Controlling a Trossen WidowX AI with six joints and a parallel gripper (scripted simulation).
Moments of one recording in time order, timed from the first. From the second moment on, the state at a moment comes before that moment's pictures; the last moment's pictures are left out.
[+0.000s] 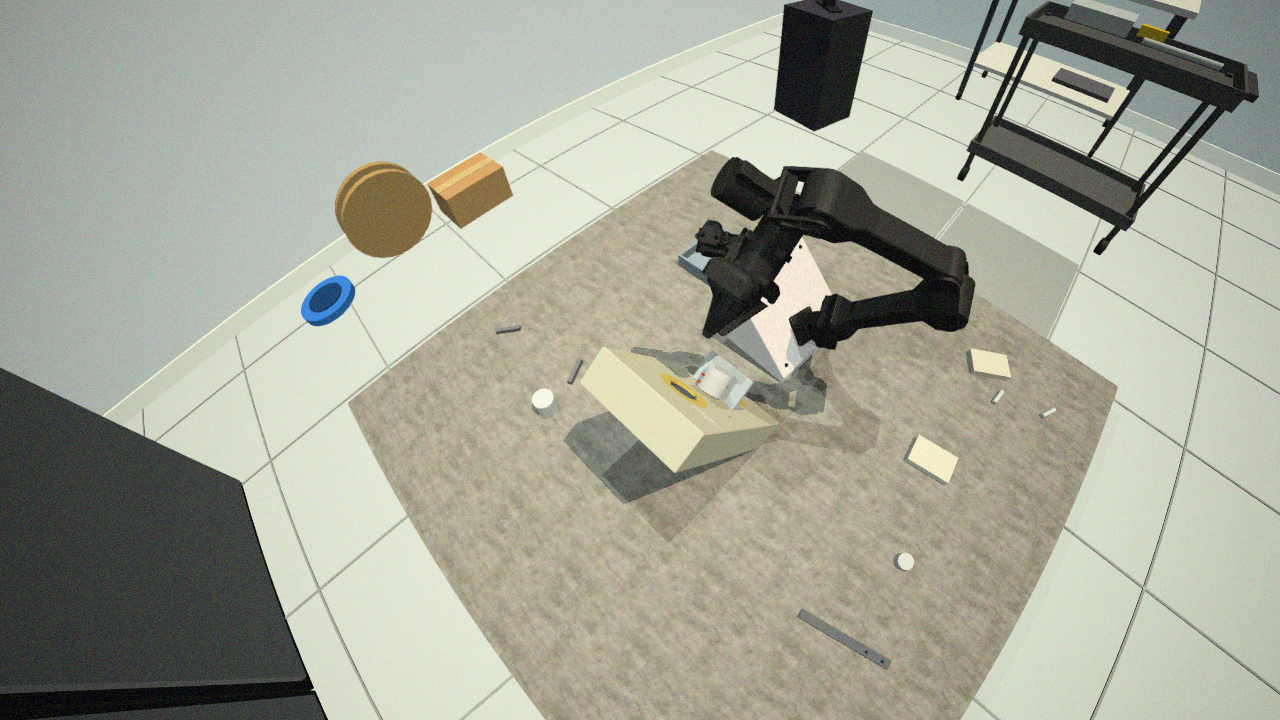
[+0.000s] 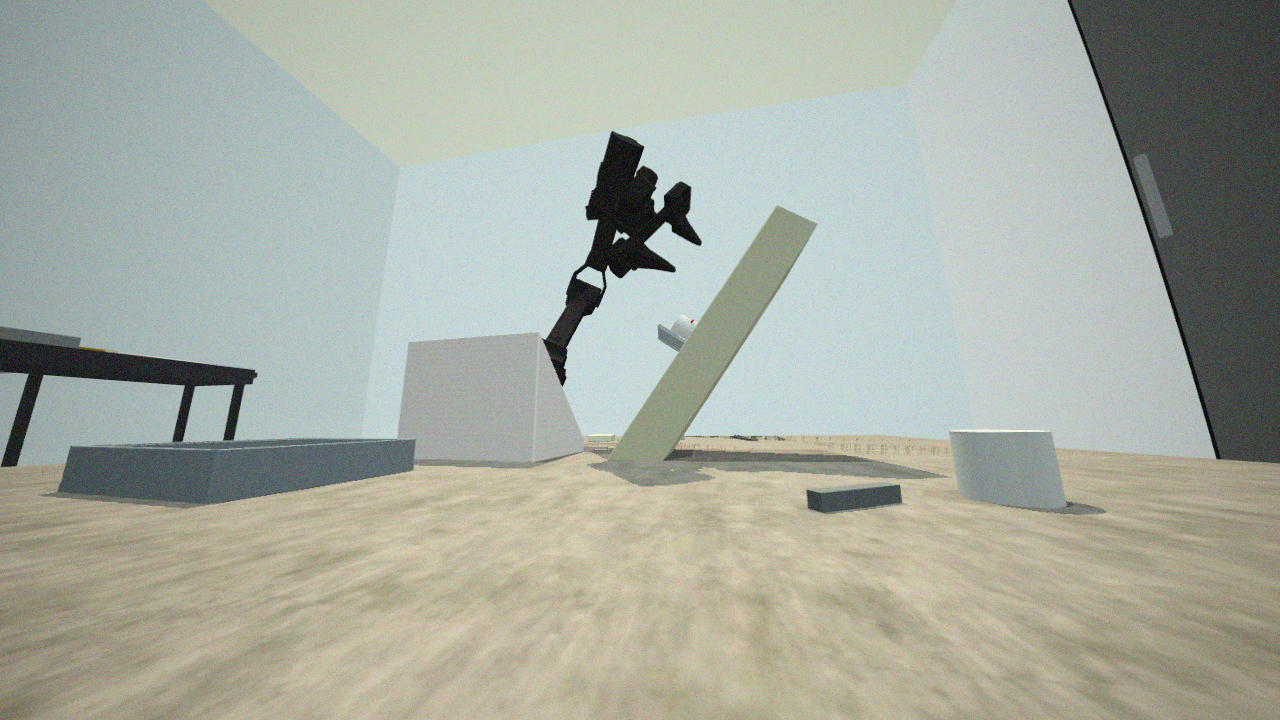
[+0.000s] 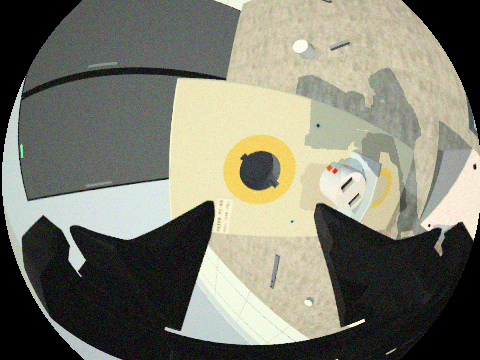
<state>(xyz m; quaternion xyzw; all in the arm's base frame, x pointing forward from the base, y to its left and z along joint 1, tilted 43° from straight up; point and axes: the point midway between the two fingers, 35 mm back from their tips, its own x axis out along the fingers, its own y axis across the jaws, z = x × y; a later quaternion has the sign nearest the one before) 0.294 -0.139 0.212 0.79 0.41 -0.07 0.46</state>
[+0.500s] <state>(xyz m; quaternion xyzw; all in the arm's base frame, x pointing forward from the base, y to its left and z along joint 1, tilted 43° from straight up) 0.280 -0.118 0.185 0.58 0.47 0.06 0.66</state>
